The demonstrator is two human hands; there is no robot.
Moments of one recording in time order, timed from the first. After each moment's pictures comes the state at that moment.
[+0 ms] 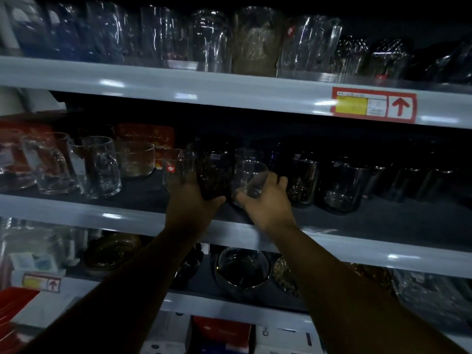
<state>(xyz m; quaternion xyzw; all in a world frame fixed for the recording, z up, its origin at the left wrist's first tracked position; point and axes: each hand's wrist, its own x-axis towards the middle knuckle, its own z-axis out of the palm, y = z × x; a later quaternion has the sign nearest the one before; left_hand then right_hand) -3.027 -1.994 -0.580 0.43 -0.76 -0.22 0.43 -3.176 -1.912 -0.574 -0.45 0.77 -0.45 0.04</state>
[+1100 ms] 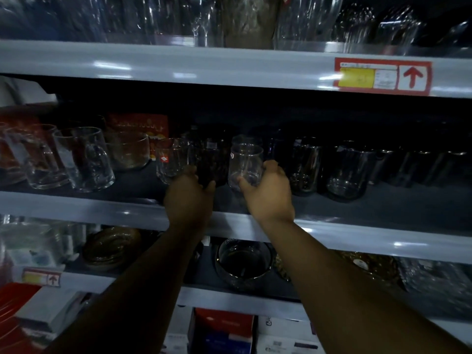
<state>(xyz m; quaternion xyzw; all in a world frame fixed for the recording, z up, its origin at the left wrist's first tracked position) -3.047 -2.002 -0.598 0.49 -0.72 -0.14 0.46 -3.175 -1.920 -0.581 -0.42 0.78 -0.46 -0.04</state>
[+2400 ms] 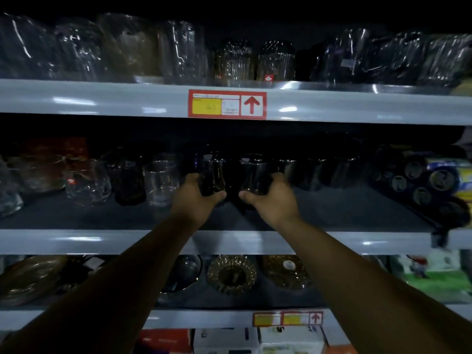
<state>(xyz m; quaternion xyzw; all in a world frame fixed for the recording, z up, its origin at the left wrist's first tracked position) -3.188 -1.906 -0.561 0.39 -0.76 -0.36 0.38 -3.329 -1.793 -0.556 -0.37 0.79 -0.48 0.05</state>
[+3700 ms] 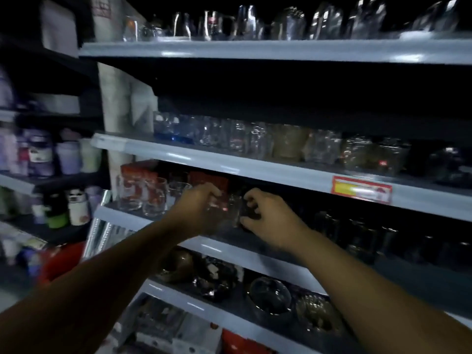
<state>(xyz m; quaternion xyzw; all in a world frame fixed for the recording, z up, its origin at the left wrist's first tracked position) -2.886 -1.916 -0.438 0.40 -0.83 -0.16 0.36 -3.079 -1.831 -0.420 -0.72 0.64 -0.27 0.00</state>
